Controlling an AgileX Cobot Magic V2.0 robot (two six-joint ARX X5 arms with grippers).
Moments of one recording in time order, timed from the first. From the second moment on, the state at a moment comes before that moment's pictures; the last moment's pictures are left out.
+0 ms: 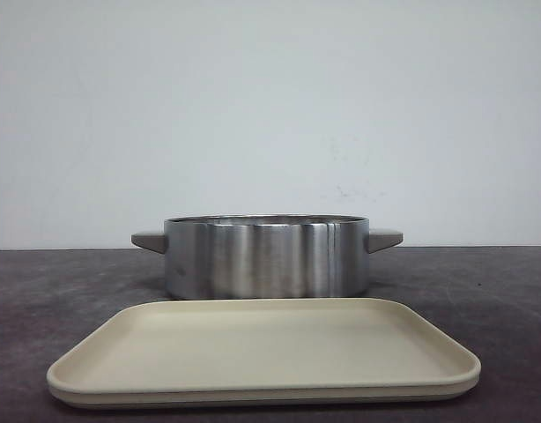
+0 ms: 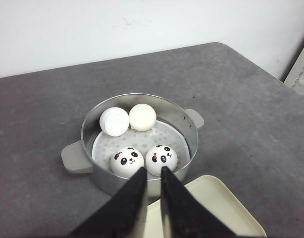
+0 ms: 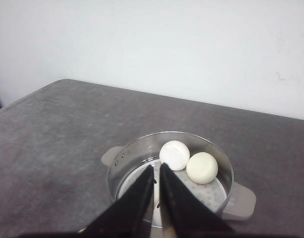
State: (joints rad) left arm -0.81 0.77 1.10 -0.67 -0.23 -0.20; right arm 0.98 0.77 0.84 -0.22 0.44 0.21
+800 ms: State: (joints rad) left arm -0.81 0.77 1.10 -0.67 -0.23 -0.20; right arm 0.32 0.19 0.23 -0.04 0.15 0.18
